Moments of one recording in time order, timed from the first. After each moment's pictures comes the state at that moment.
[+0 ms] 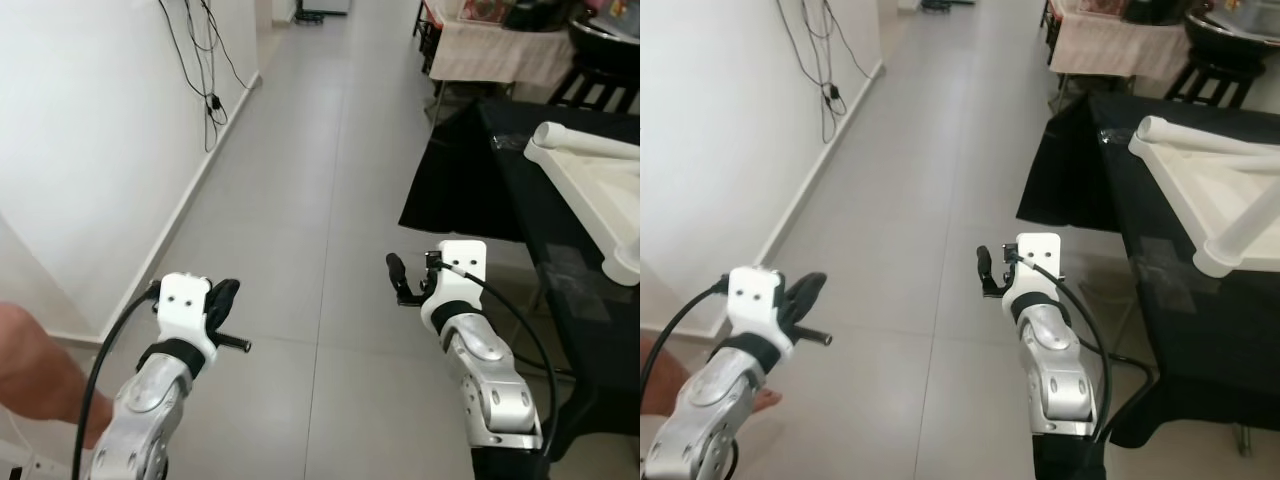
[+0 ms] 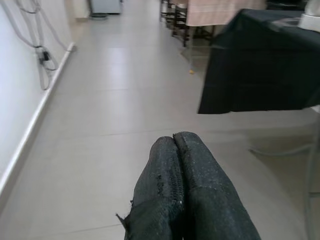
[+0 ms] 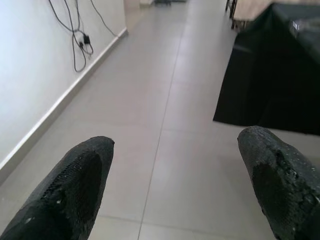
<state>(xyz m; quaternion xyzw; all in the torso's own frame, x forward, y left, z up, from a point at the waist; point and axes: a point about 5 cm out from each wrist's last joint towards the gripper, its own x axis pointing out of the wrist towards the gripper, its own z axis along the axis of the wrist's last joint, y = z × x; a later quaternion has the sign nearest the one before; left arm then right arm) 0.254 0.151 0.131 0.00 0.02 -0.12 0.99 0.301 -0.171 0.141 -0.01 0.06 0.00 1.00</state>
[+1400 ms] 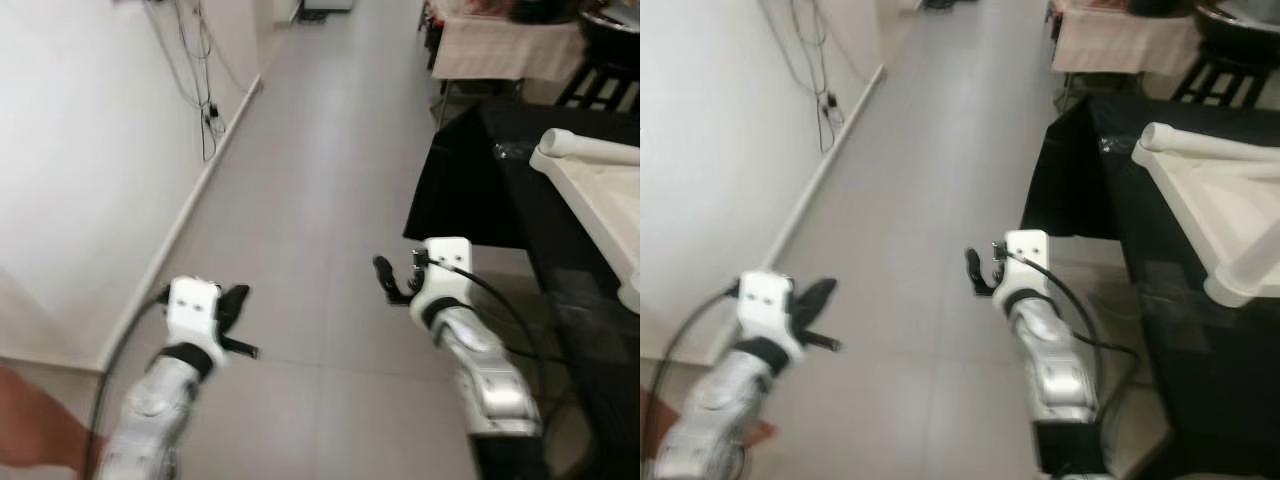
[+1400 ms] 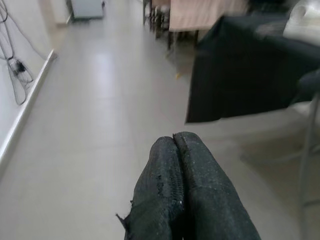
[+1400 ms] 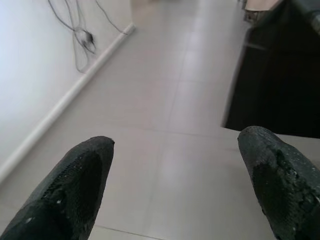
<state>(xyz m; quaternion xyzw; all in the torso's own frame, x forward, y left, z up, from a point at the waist) 0.259 0.134 0.131 -0.01 0.01 -0.17 0.99 0.306 -0.183 0.129 -0.01 0.08 0.00 1.00</state>
